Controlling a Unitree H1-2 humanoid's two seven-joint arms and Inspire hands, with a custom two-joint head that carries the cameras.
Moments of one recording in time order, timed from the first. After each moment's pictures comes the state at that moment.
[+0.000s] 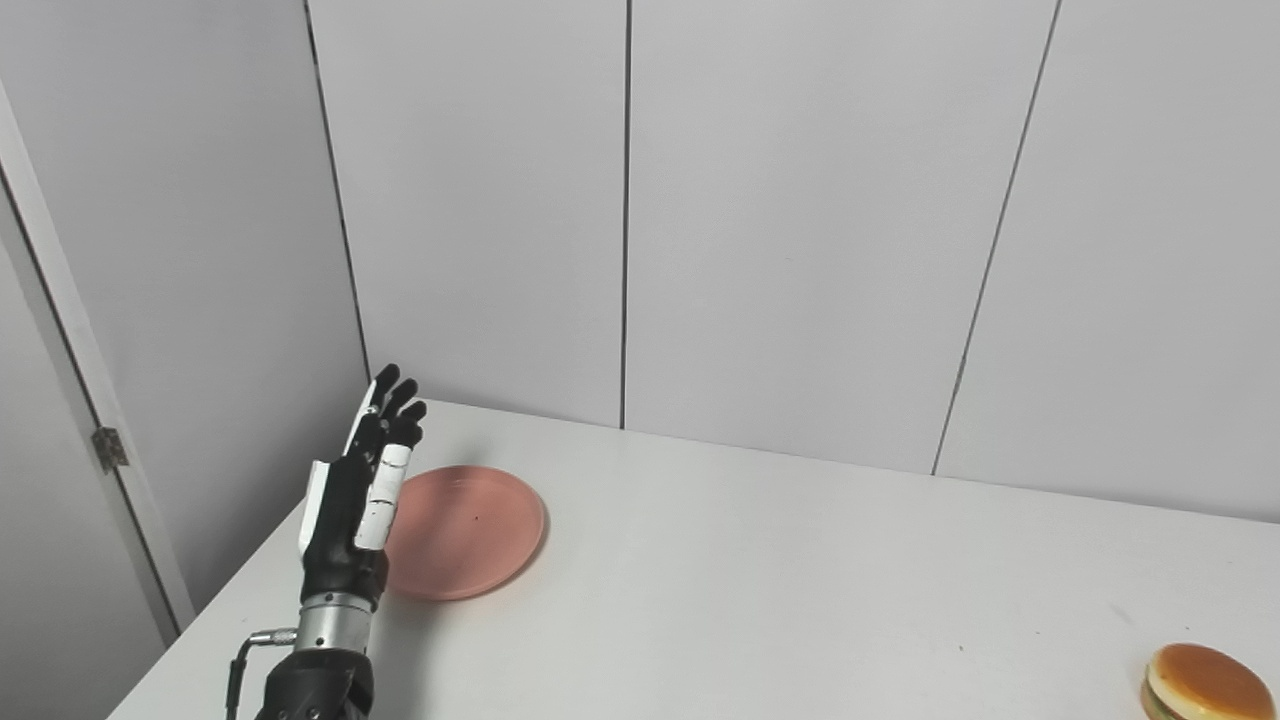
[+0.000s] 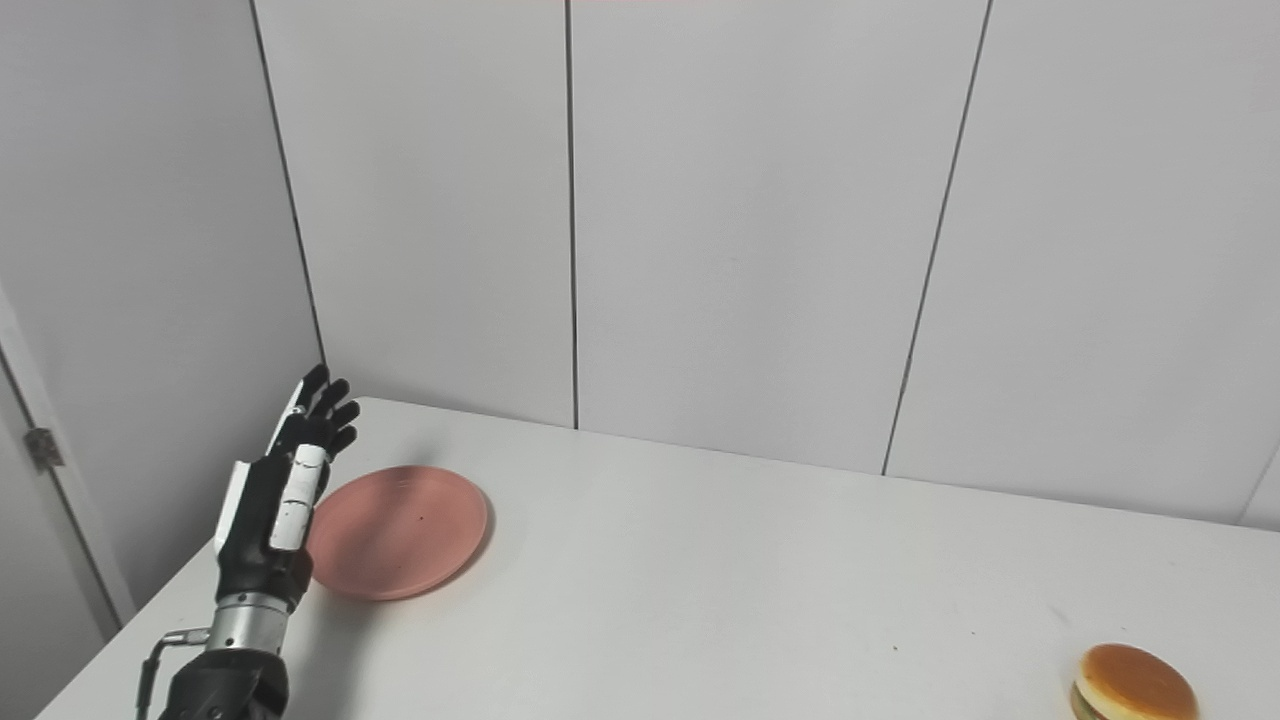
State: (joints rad) left arm -0.24 0.18 0.31 -0.05 -0.07 -0.06 0.07; right arm 0.15 -0.15 -0.05 -0.14 0.23 -0.05 0.12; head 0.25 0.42
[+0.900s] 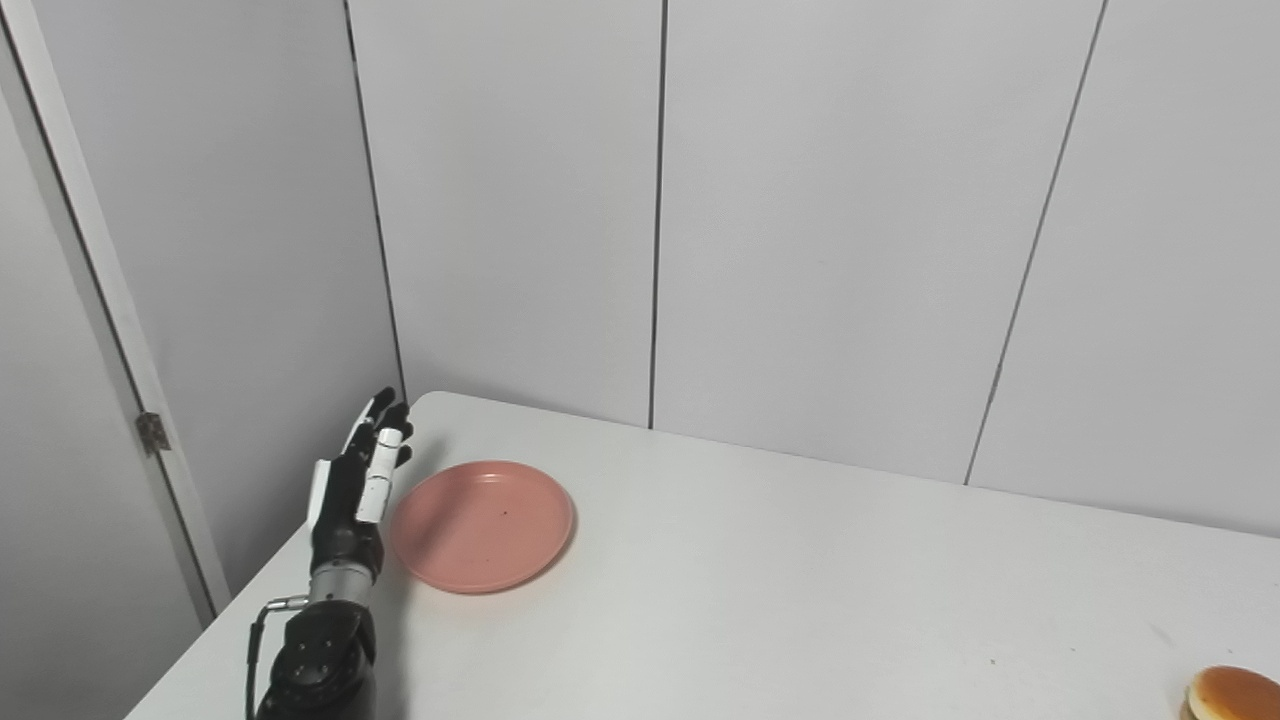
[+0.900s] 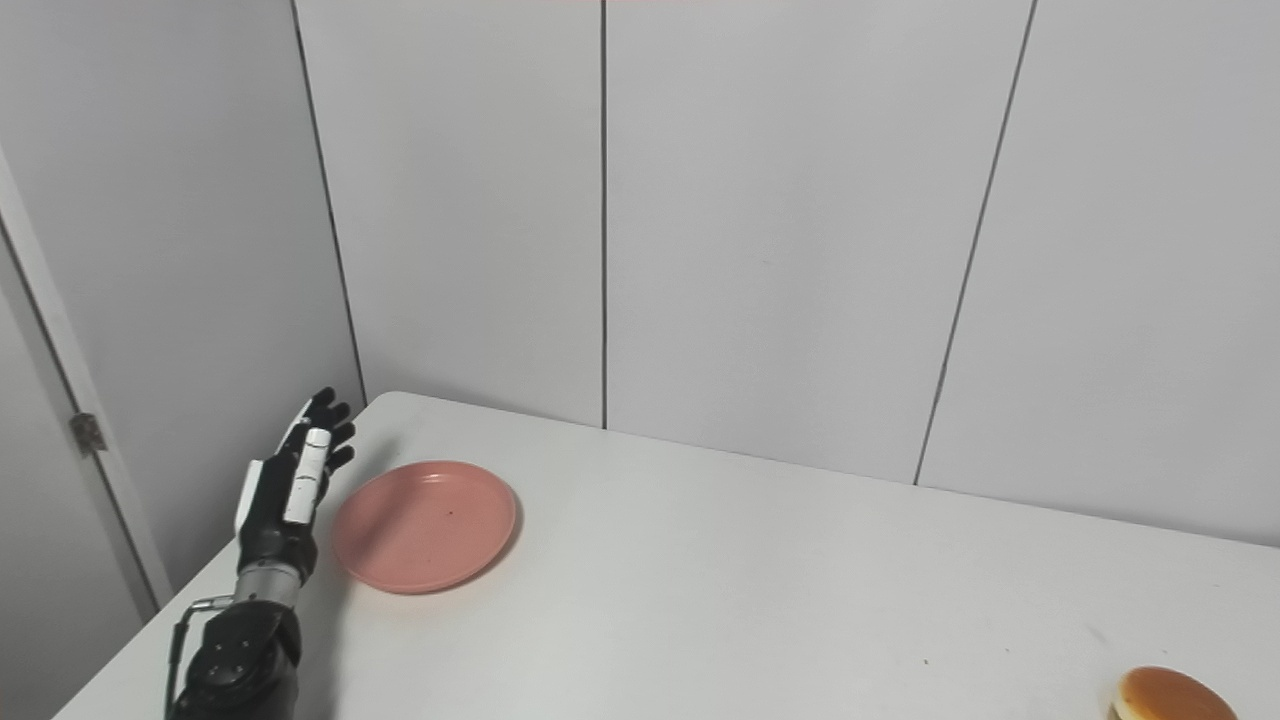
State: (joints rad) left arm -0.40 0.27 0.34 0.41 -0.13 -0.17 0.10; right arm 0.13 -0.19 -0.07 -0.09 0.30 -0.09 0.21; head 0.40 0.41
